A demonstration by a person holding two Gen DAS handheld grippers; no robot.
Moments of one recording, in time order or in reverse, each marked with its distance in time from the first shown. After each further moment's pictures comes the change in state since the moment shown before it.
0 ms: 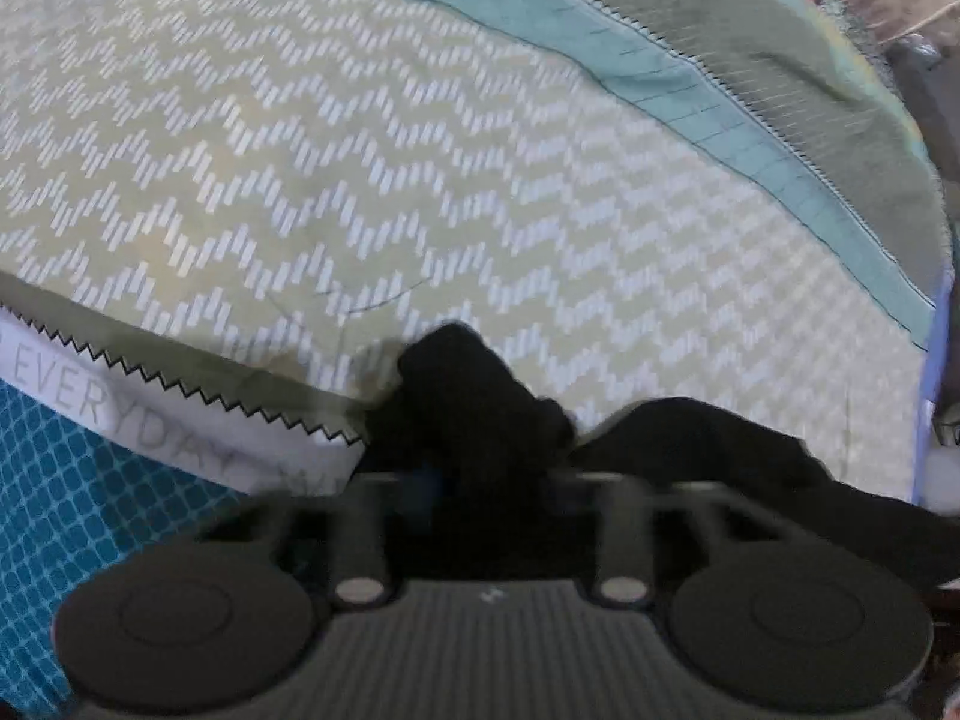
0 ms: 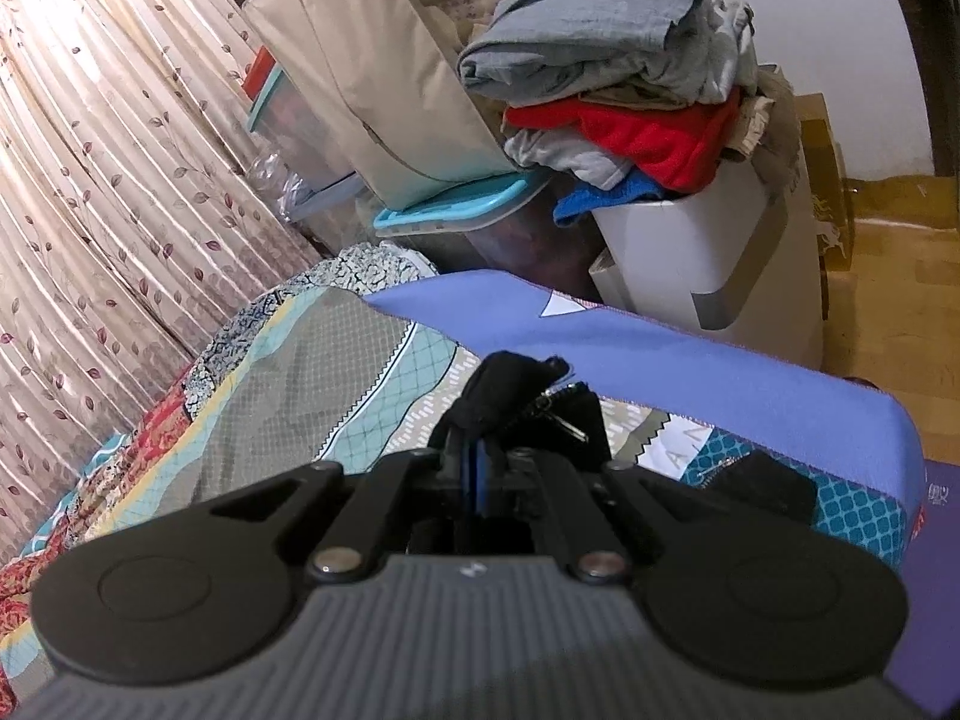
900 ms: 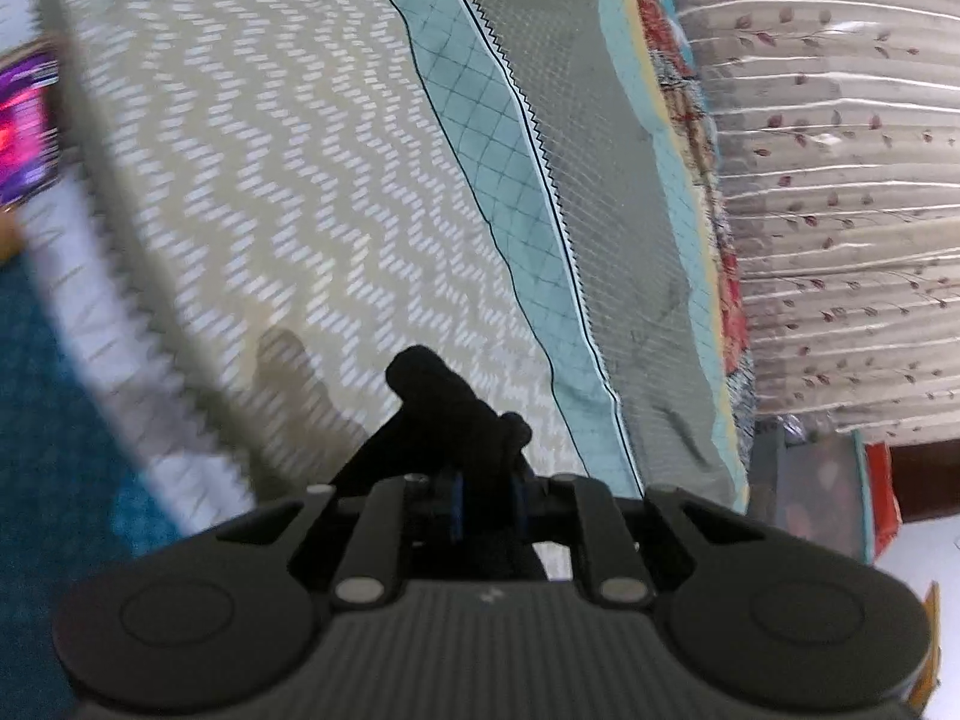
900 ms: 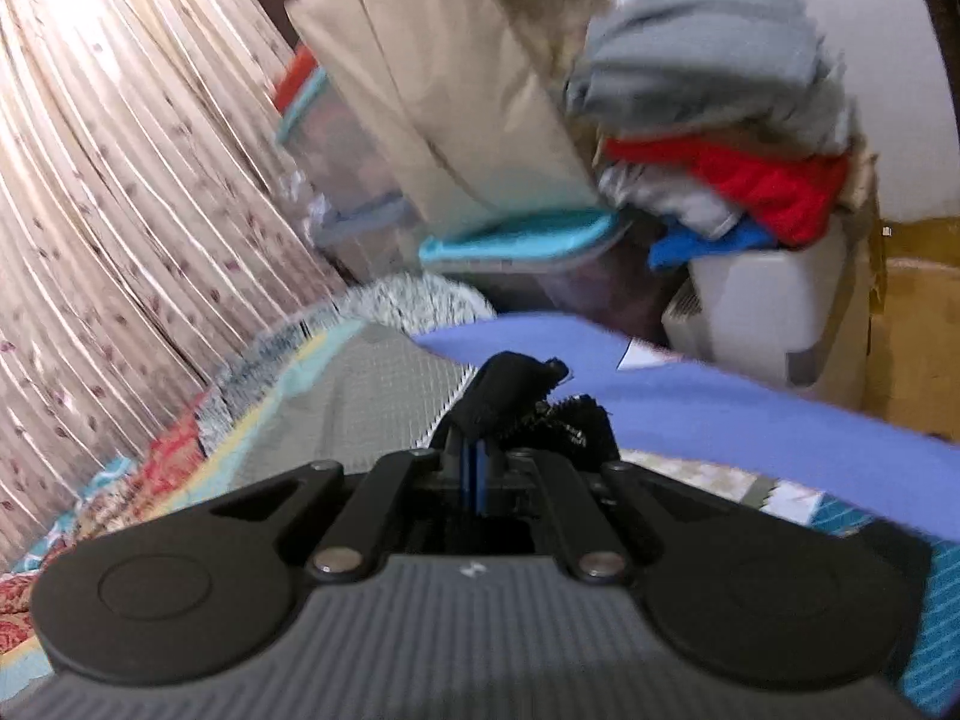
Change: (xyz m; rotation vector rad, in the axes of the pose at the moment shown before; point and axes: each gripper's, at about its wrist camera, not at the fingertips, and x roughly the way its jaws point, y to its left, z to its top) left arm -0.052 0.119 -0.009 -0.554 -0.404 -0.456; right arm 0.086 0.089 0.023 -0.028 -0.027 -0.007
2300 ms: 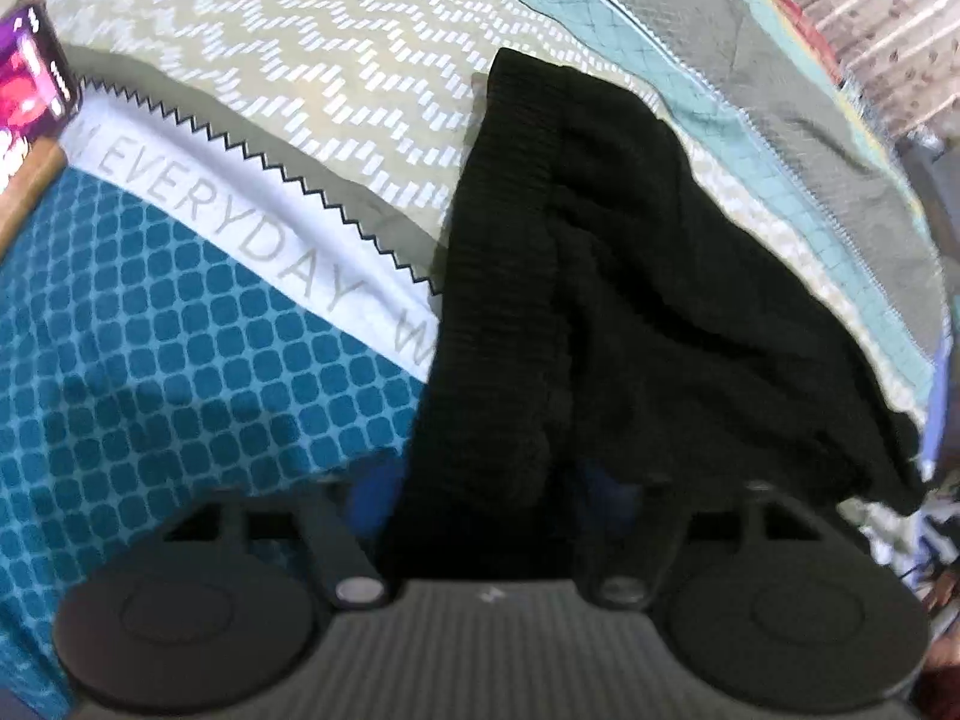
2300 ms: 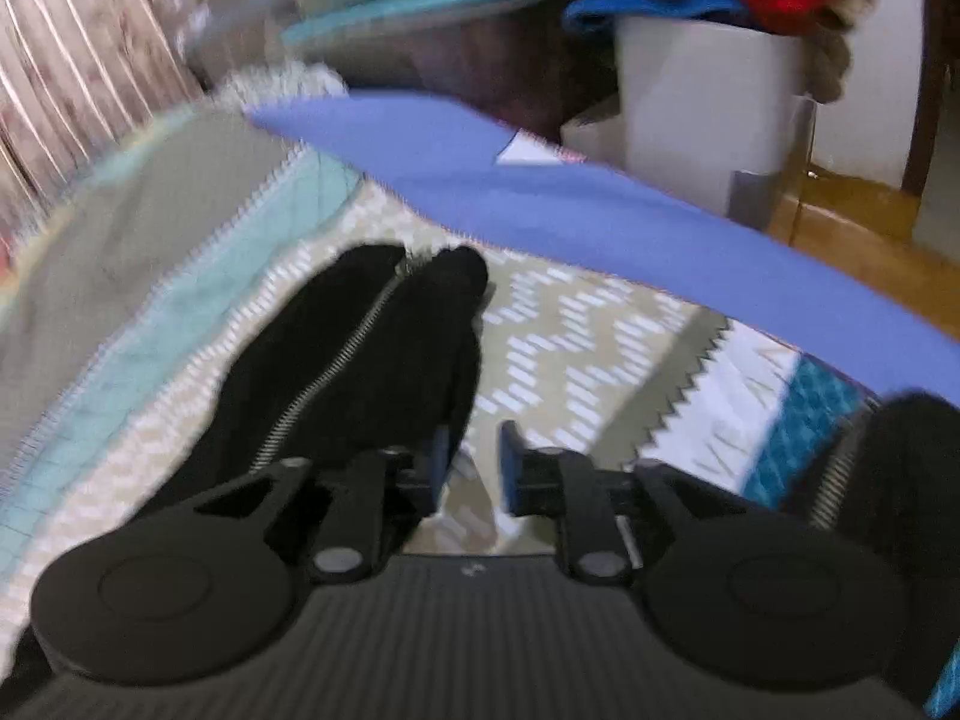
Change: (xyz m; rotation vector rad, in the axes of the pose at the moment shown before) left arm -0.001 0.028 -0.122 0.460 0.195 0.356; right arm 0.044 -0.048 -0.089 -0.142 0.183 -0.216
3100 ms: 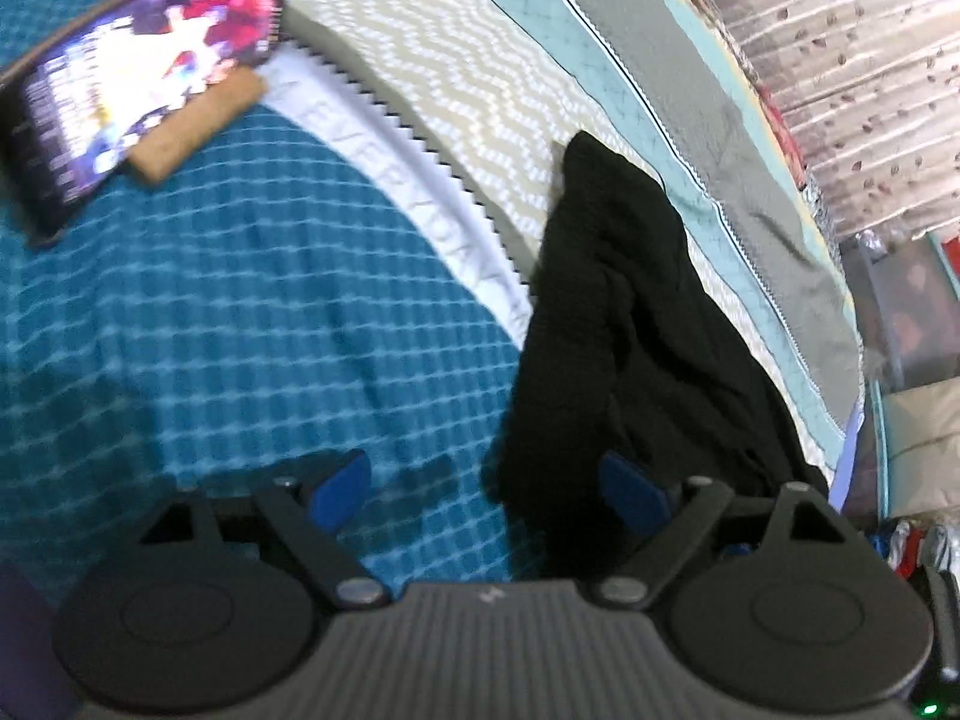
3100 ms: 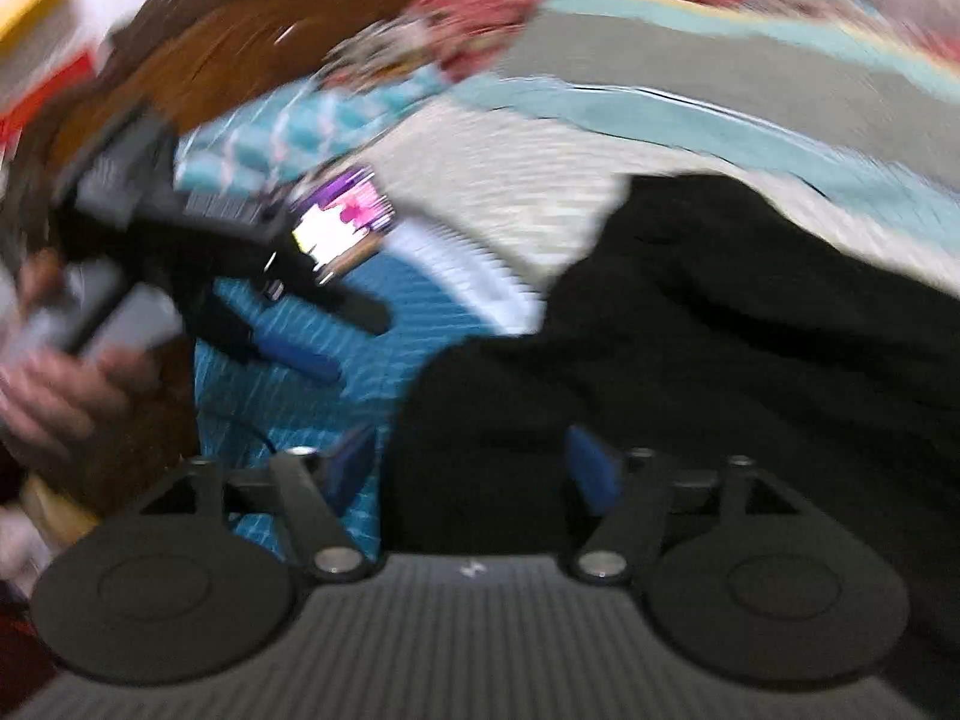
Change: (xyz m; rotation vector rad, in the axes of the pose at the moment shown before) left arm -0.071 0.090 -0.045 -0.159 -0.094 -0.168; right arm -0.248 0.302 -0.362 -1.229 0.376 1.176
